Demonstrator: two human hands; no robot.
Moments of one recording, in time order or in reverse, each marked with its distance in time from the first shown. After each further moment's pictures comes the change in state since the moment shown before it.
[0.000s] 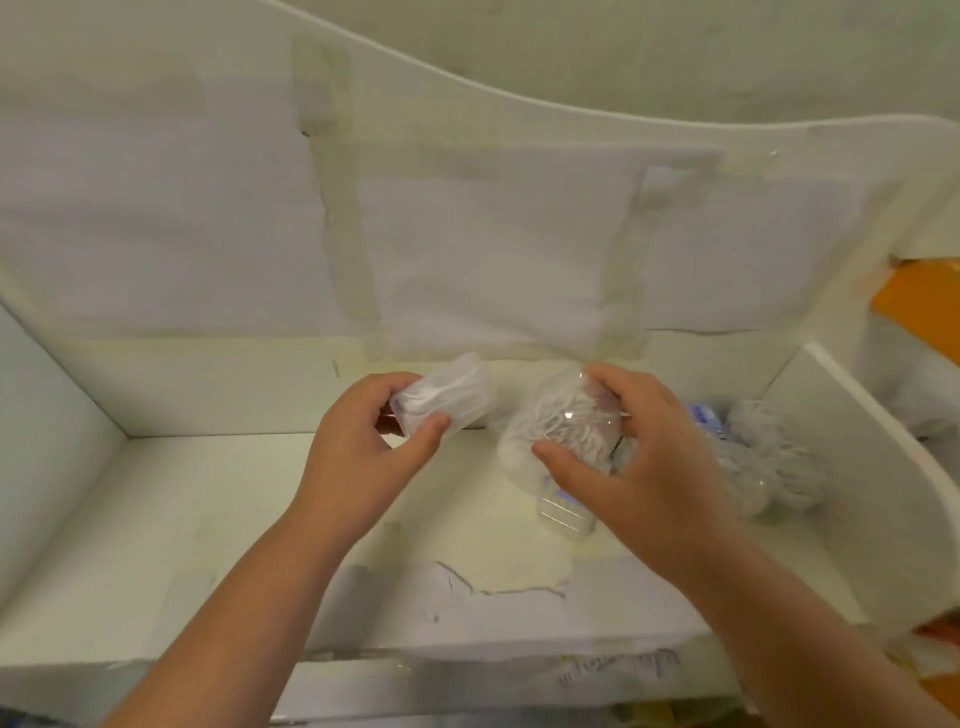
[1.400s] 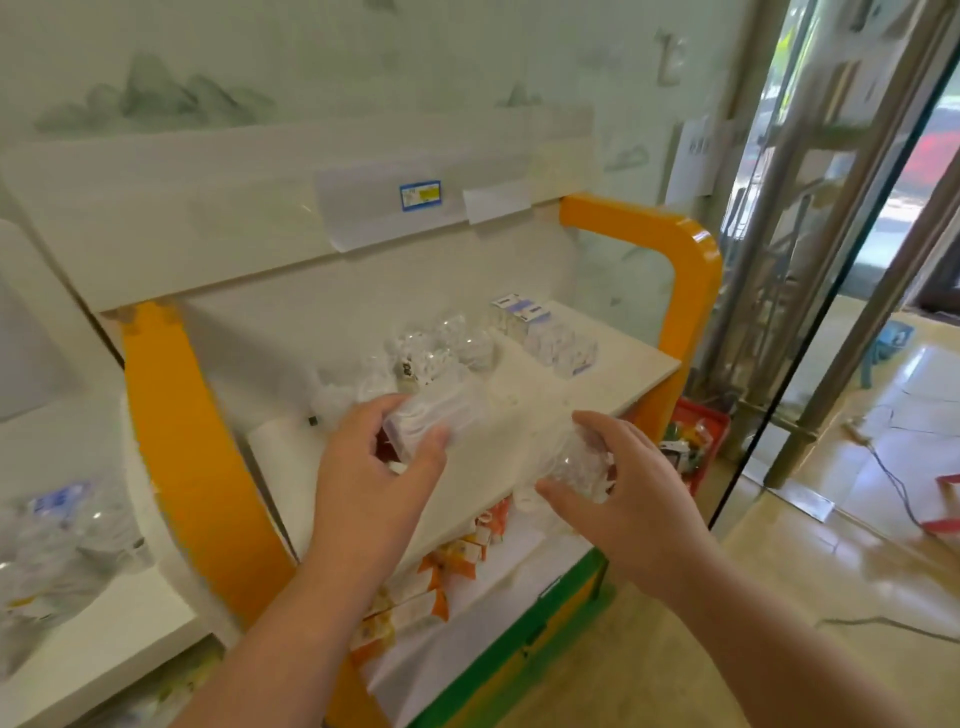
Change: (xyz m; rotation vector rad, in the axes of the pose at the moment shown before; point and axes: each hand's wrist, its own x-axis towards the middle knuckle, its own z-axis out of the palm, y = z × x) left_hand -0.206 0.381 0.448 -0.249 -0.332 0.200; right_hand -0.274 0.271 -0.468 -0.204 0.329 0.533
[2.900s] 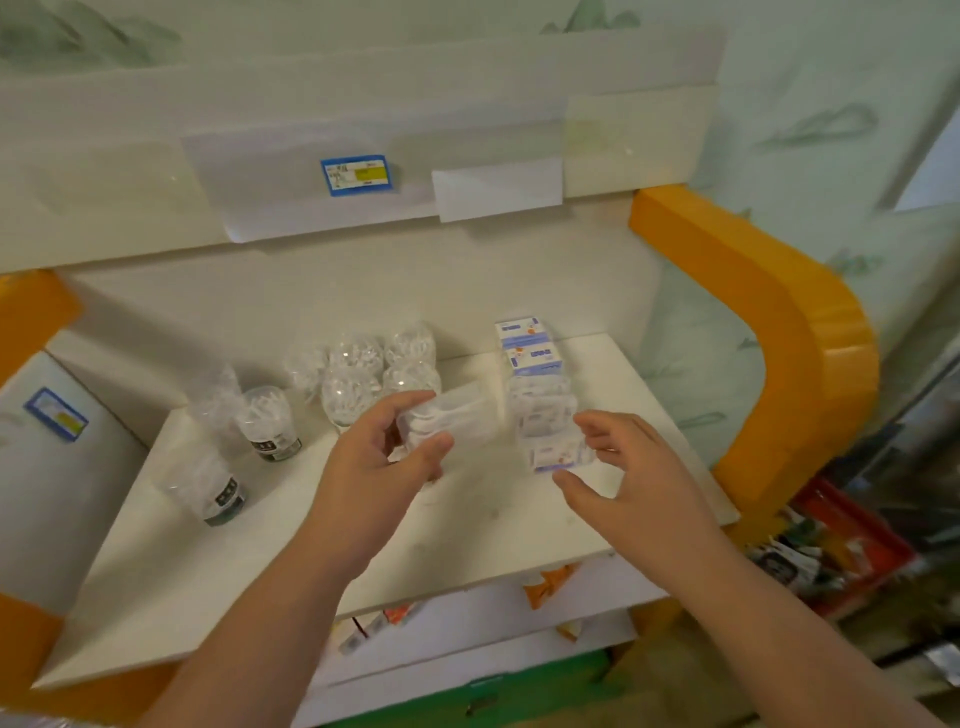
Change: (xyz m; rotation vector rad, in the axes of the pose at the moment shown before) left_hand 0.133 -0.008 0.240 -0.199 0.166 -0.320; right_hand 0.301 0.201 -0.040 0.253 -0.340 -0.341
